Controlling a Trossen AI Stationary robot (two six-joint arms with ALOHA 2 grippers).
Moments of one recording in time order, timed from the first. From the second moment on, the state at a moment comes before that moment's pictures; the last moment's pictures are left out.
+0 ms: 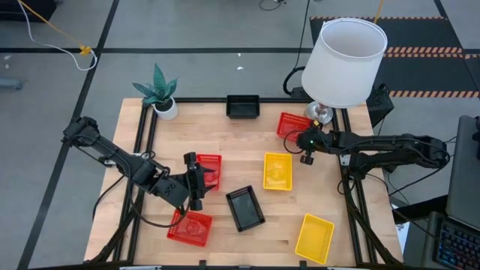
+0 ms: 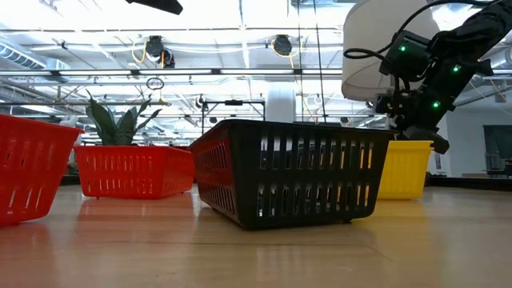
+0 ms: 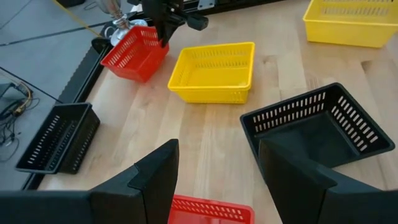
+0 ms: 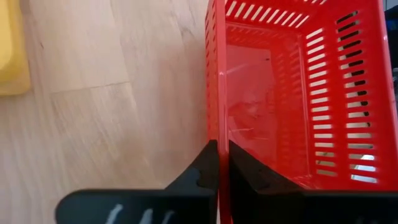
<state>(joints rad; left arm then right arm) -0.53 1.30 1.07 -0.52 -0.67 -0.23 -0.34 1.02 0.37 -0.31 0.31 -0.25</state>
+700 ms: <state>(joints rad) -0.53 1.30 1.07 -0.52 -0.67 -0.01 -0.09 0.94 0.54 -0.31 0.31 -0.28</state>
